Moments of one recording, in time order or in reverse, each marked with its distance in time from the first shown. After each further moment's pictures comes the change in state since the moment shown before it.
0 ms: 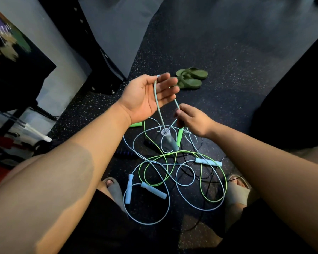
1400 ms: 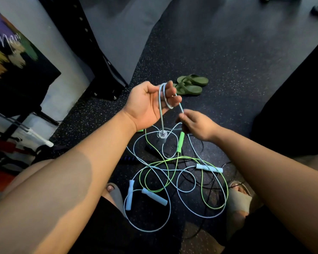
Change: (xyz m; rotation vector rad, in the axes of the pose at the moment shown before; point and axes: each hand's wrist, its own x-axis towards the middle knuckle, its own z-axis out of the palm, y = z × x) left_hand -0.001 -0.002 0.005 -0.051 -0.029 0.017; right_hand 0.000 -0.008 -0.013 -0.121 -0.003 -0.018
